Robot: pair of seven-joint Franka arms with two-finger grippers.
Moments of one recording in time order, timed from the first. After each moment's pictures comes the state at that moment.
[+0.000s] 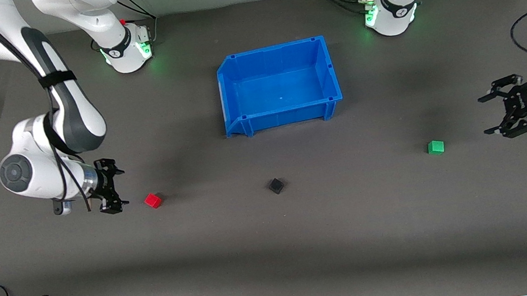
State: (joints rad) left arm 0.28 0.15 0.01 -2.01 -0.44 1.94 -0.96; right arm 0.00 0.36 0.12 -1.89 0.05 2.14 1.59
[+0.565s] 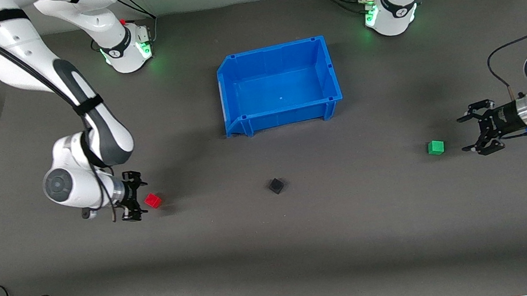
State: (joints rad) left arm 0.28 0.35 -0.01 -2.03 -0.55 2.11 -0.79; right arm 0.05 0.54 0.09 -1.89 0.05 2.35 1.71
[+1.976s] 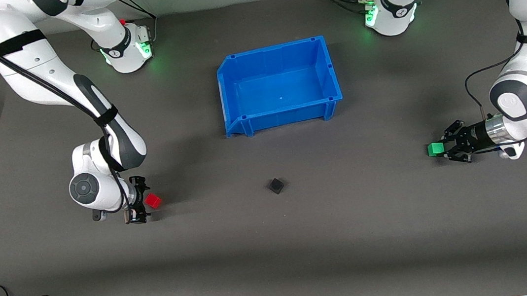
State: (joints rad) left arm 0.27 0.52 -0.05 -2.02 -0.60 2.27 -0.77; right arm 0.09 0.60 0.05 -1.88 -0.07 2.39 1.78
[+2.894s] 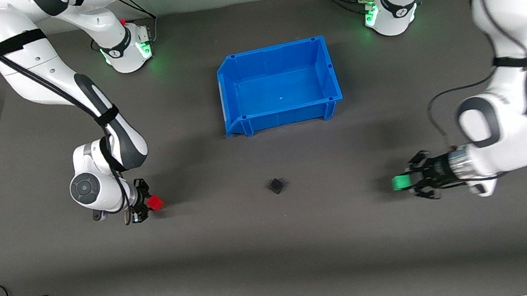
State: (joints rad) left arm -0.05 0.57 -0.07 -1.72 -0.61 2.26 -1.20; right arm 0.10 0.61 0.06 -1.87 -0.07 2.40 1.84
